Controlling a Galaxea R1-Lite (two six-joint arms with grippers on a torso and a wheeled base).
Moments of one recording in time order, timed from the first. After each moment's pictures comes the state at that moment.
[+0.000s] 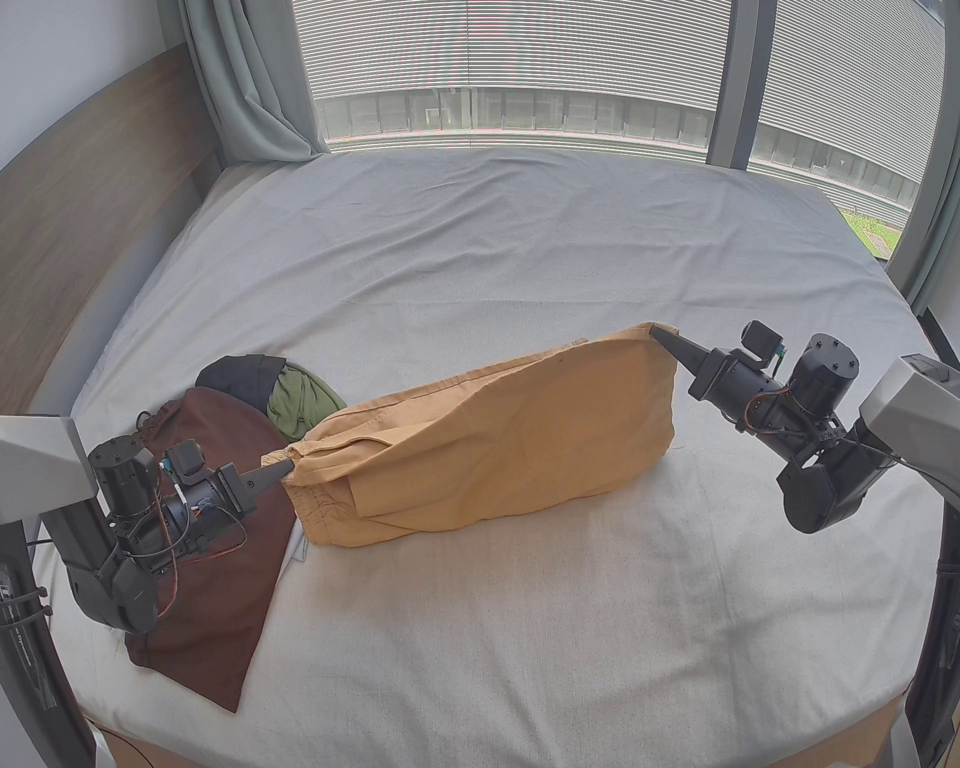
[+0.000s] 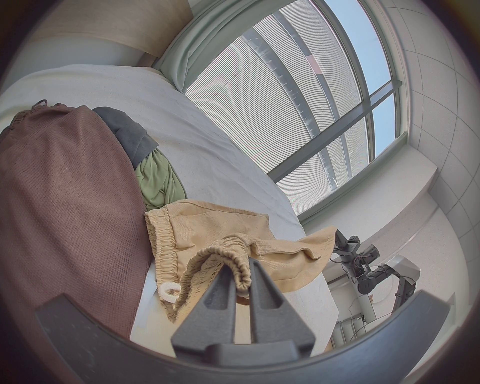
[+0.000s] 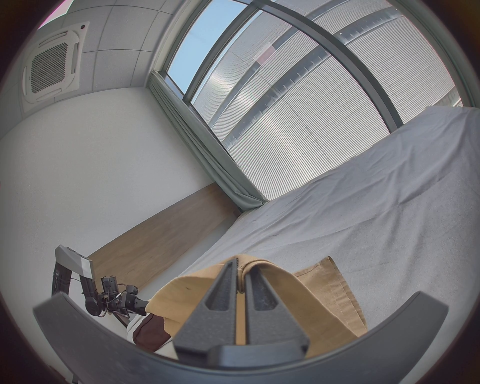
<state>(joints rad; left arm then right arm) 0.02 2.16 -0.47 -1.55 -0.64 -0.63 0.18 2.23 -0.99 -1.50 0.54 0.53</state>
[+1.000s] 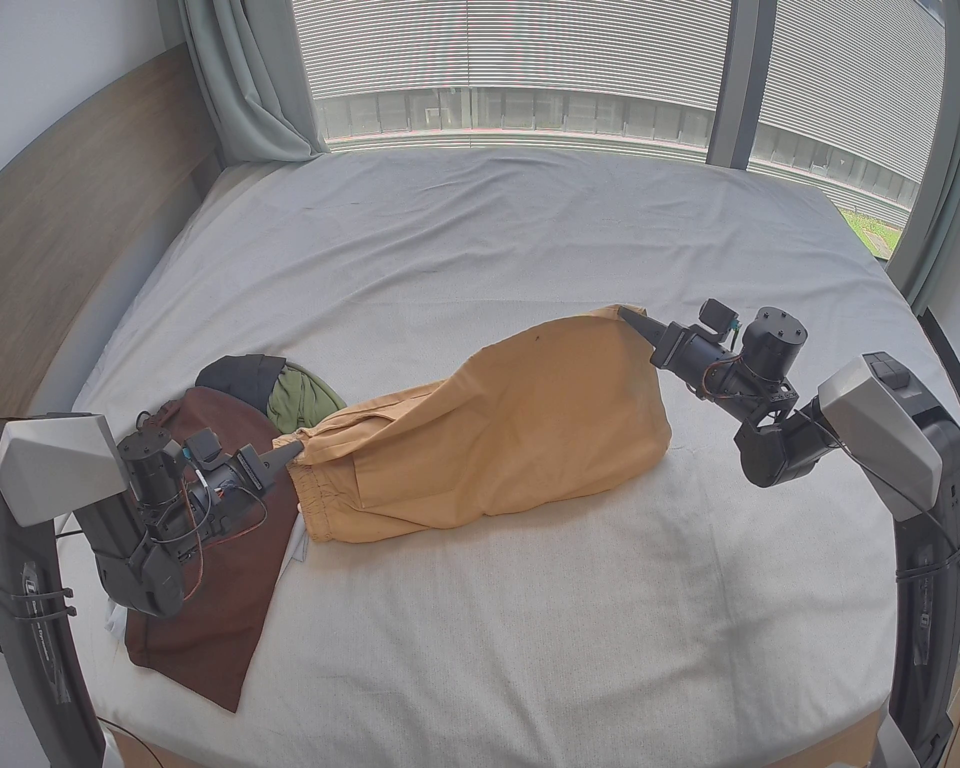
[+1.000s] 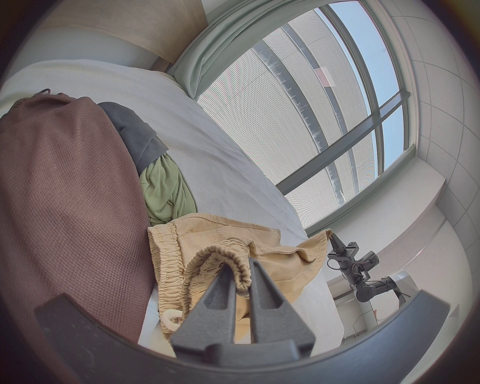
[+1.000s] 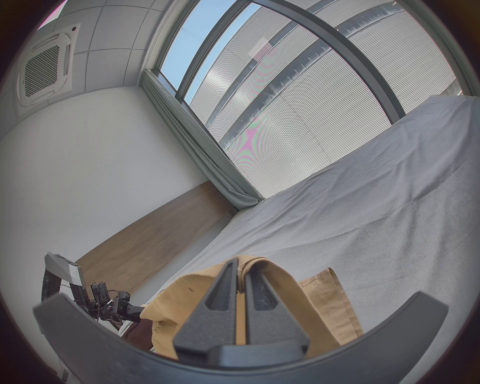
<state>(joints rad) -0.01 2.27 -0.62 -1.55 -0.53 -0.71 0.19 2.43 -1.45 -1.24 0.54 0.54</state>
